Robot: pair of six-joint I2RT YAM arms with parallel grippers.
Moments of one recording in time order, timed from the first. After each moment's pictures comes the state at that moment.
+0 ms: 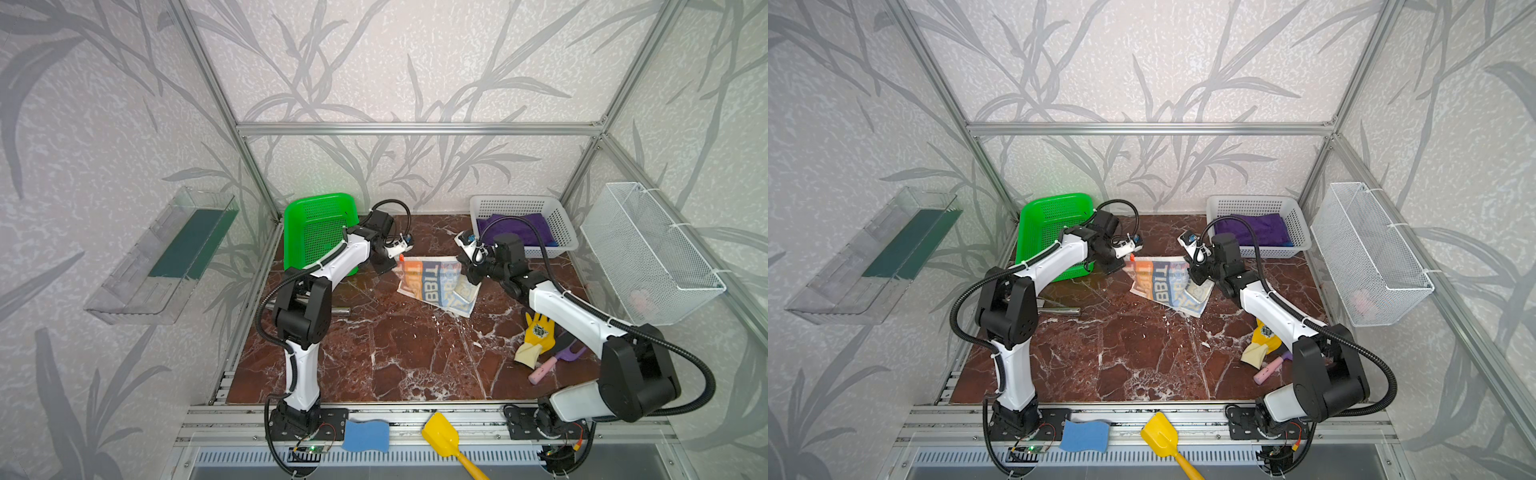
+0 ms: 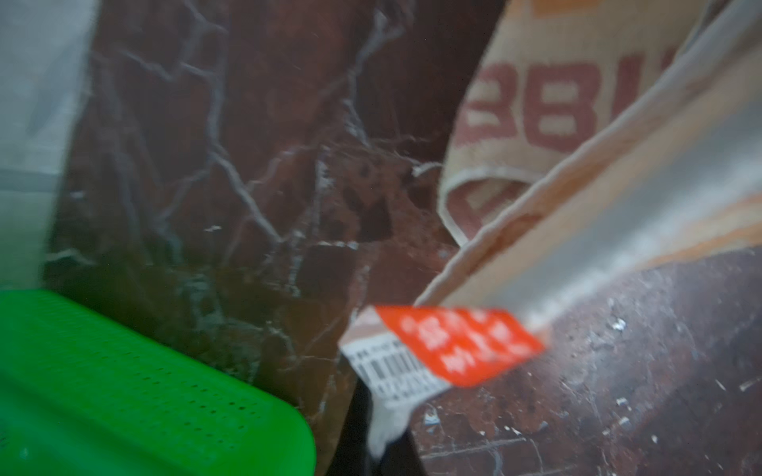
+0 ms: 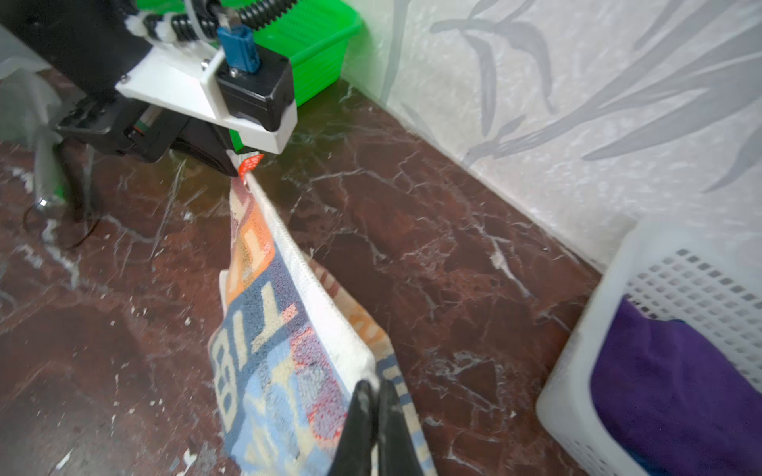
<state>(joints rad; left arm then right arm) -0.38 1.99 1.70 -0.77 0.00 0.65 0.35 1.46 1.02 -0.05 -0.25 -0.30</state>
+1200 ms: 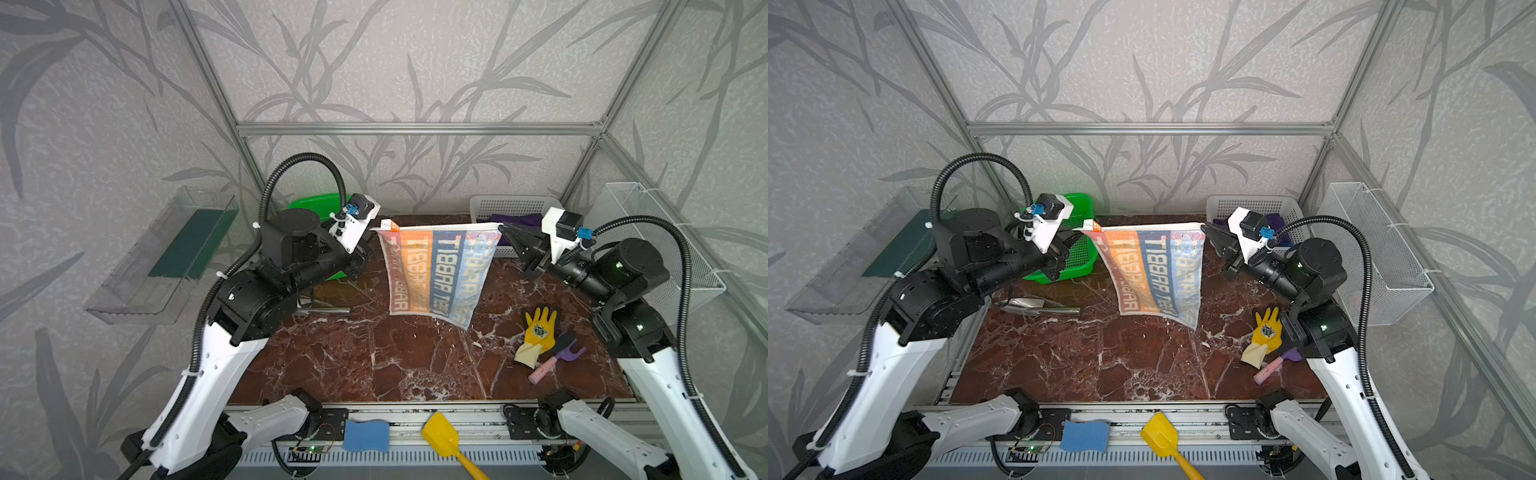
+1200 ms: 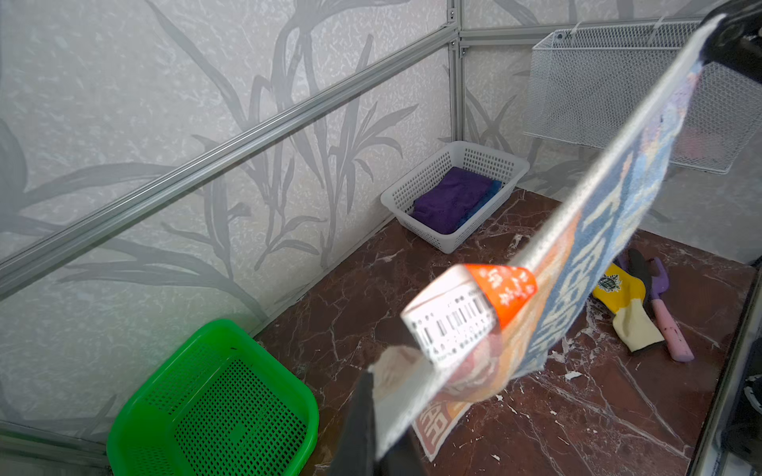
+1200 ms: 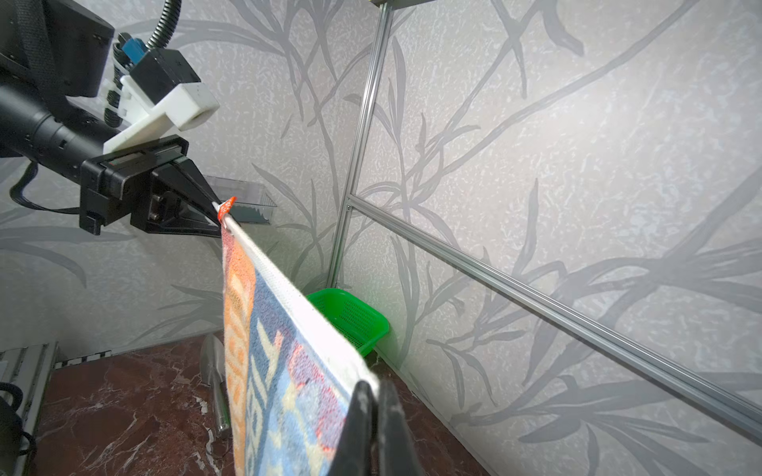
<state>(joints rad) -0.58 1.10 1.70 -0.87 0.05 0.23 0.34 0.89 1.23 -0.17 -0.54 -0.16</state>
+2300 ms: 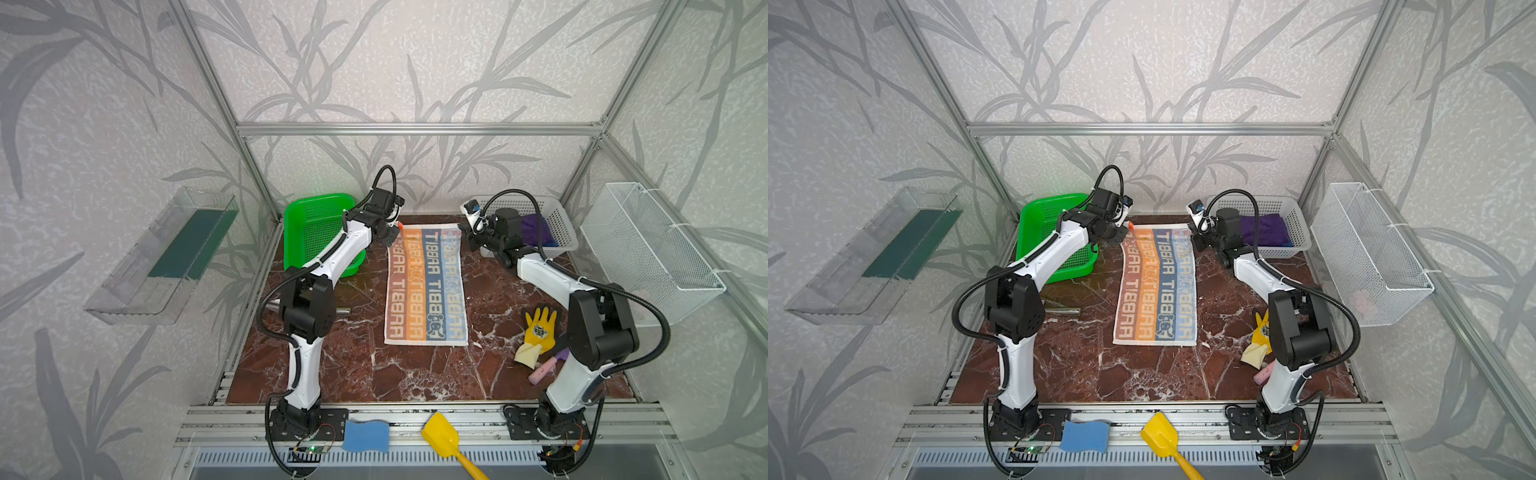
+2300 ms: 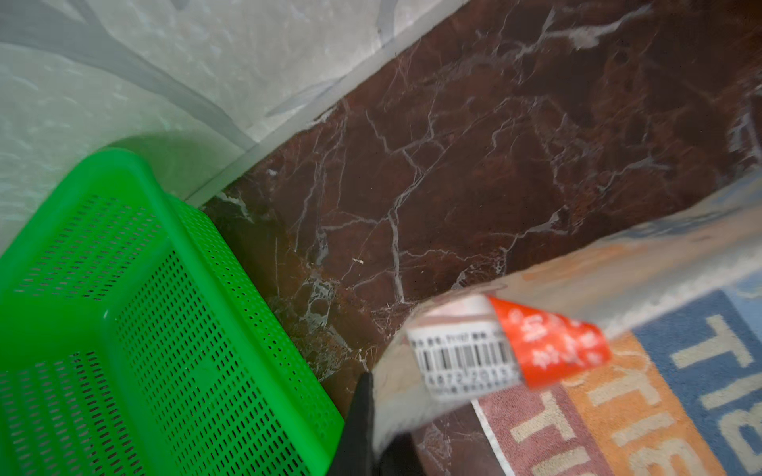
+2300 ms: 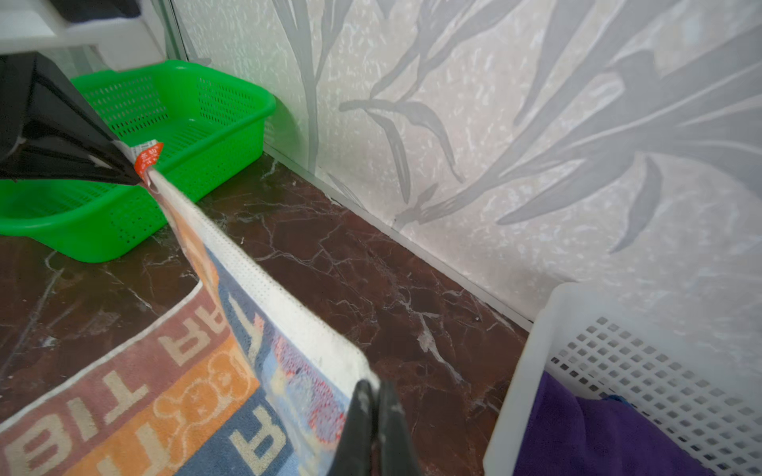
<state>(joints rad) -0.37 2.12 1.95 -0.75 -0.16 0.23 0.24 1.82 1.25 0.19 -0.31 -0.30</state>
